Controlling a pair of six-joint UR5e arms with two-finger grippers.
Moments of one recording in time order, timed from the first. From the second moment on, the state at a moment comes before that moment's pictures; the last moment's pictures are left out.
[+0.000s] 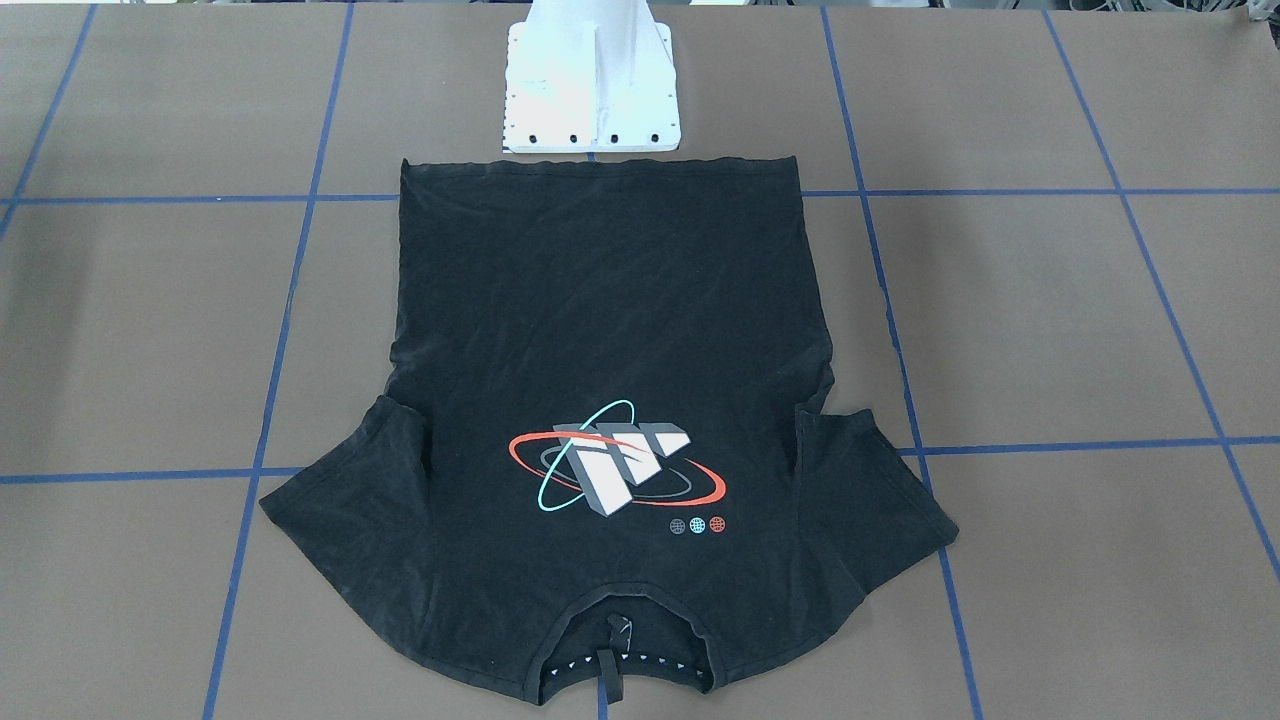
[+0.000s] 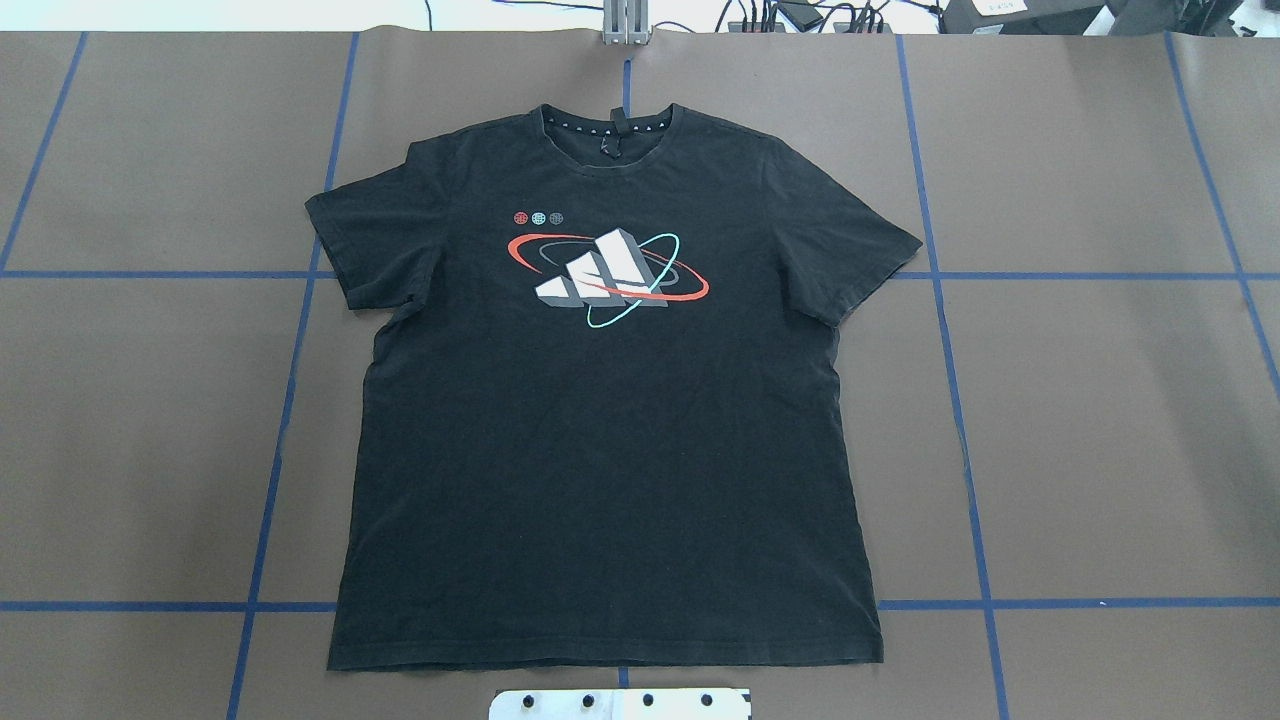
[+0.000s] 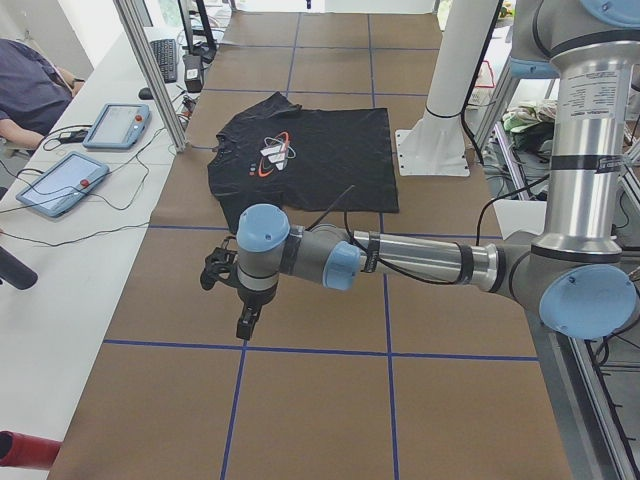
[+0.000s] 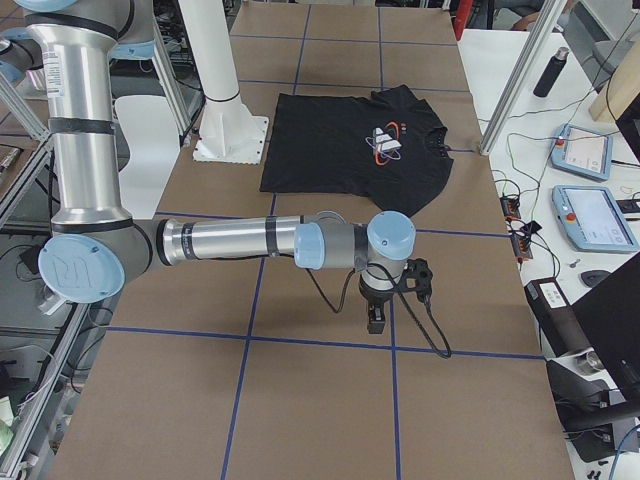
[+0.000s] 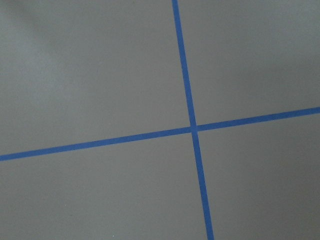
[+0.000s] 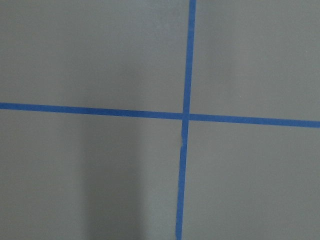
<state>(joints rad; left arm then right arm) -1.57 -1.60 -1.68 -1.74 -2.29 0.00 1.53 -1.51 1.65 -1.64 2.35 -0.01</state>
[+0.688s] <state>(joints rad) -1.46 -1.75 -1.66 -1.90 -2.31 -0.22 1.30 -1.22 1.60 -1.64 2.34 0.23</state>
